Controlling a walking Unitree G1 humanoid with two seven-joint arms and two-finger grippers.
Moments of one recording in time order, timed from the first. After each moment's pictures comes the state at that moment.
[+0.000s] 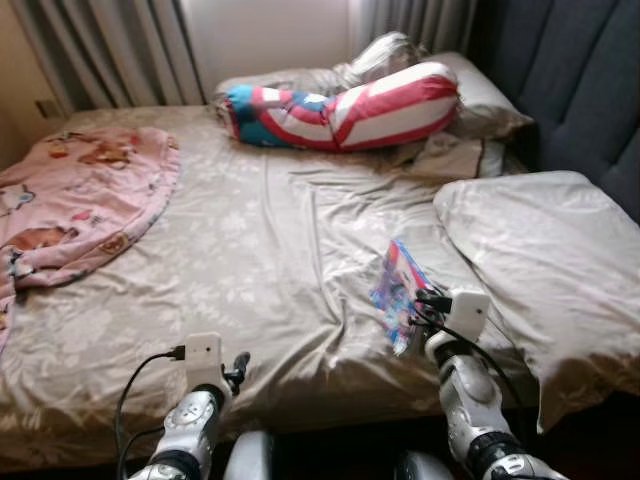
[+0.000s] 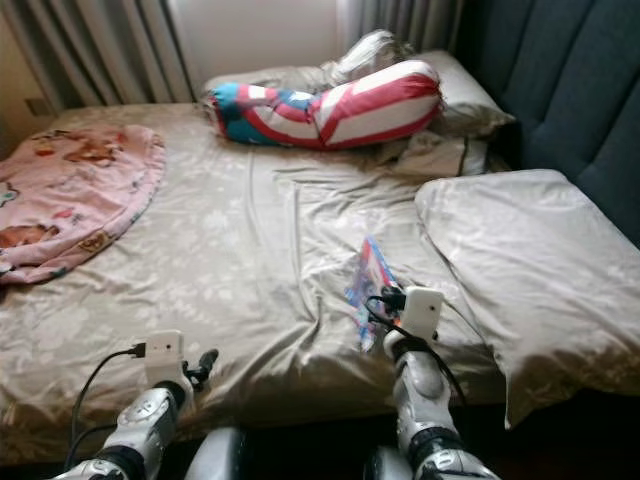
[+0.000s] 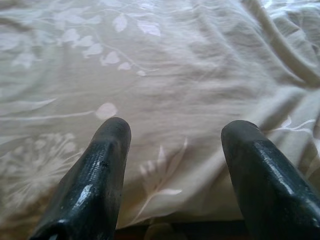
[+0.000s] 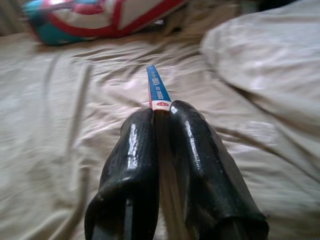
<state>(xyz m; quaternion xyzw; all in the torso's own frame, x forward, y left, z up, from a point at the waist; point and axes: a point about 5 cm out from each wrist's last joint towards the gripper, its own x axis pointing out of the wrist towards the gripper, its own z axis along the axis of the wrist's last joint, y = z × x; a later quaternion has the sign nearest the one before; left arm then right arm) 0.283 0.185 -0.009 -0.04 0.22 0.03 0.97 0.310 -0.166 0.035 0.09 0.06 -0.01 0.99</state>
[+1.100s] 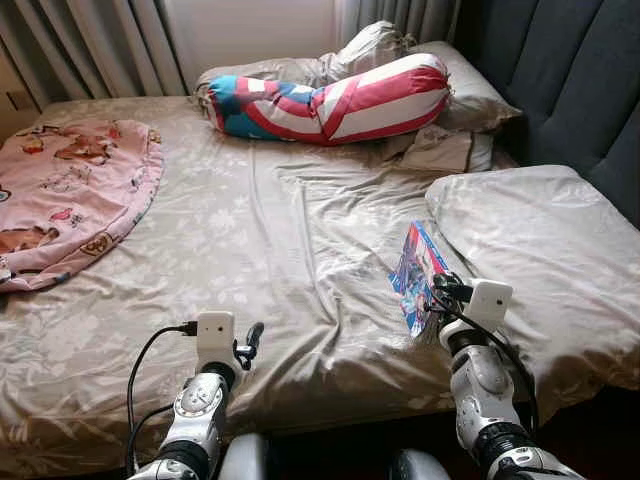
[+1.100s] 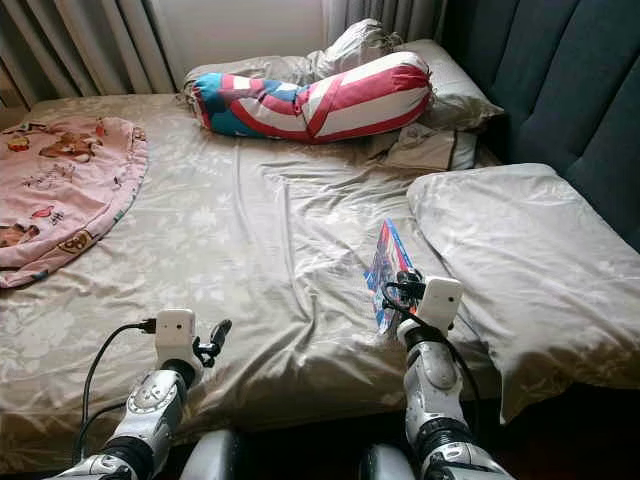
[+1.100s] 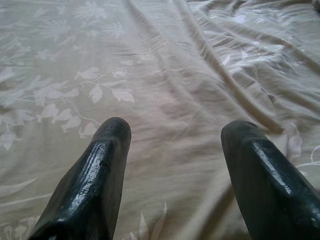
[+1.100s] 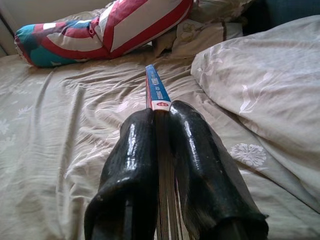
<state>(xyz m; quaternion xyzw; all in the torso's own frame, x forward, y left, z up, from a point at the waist) 0.299 0.173 0.015 -0.02 0.13 -0.02 0.99 0.320 -0.173 0.051 0.10 0.02 -0.02 1.00</state>
